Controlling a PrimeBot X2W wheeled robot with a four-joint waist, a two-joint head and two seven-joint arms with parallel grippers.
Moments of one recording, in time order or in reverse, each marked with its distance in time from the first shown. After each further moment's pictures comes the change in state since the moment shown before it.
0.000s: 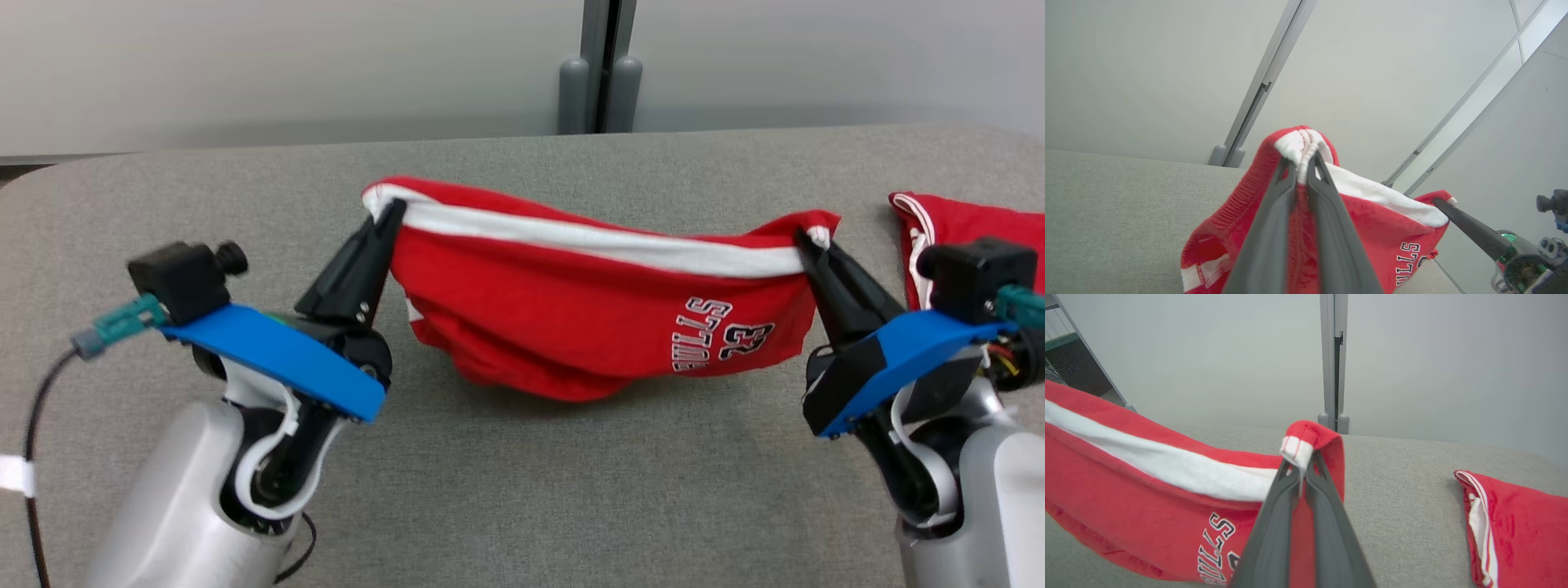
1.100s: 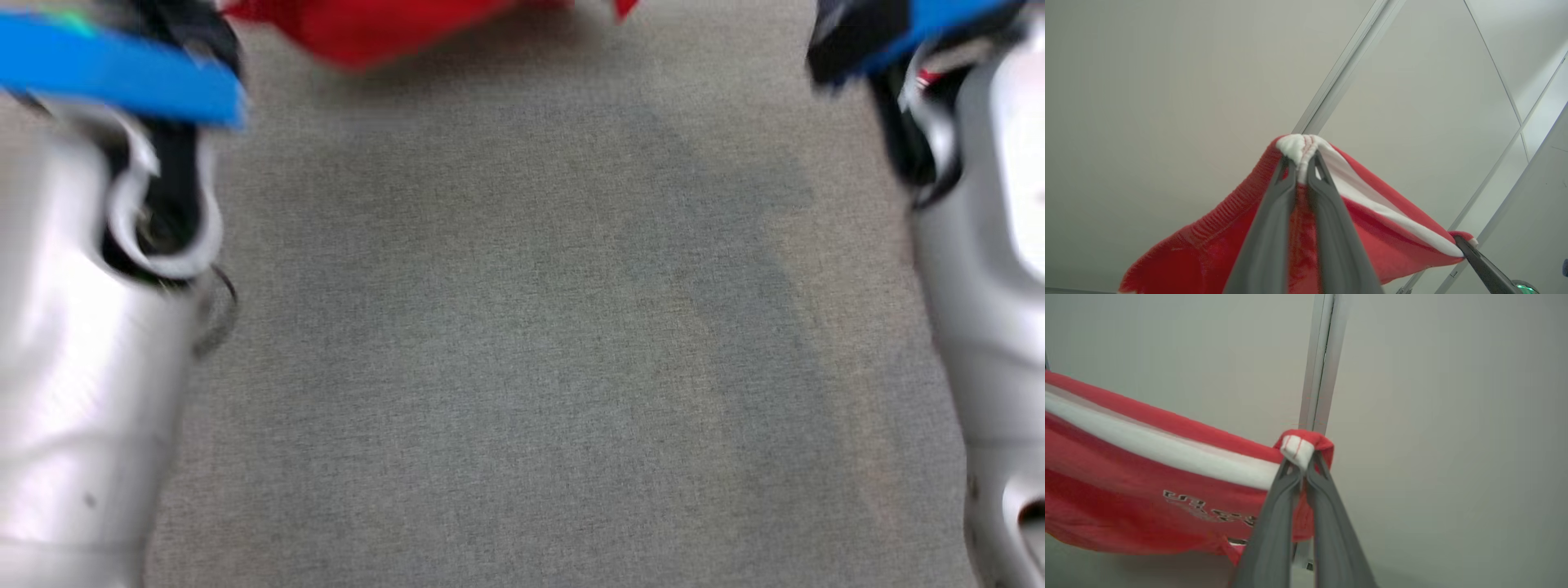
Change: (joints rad) left arm -0.549 0.021 0.106 0.248 -0.090 -0.005 -0.221; right arm -0.817 -0.117 0.175 0.585 -0.031 0.002 -0.494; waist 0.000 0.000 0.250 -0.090
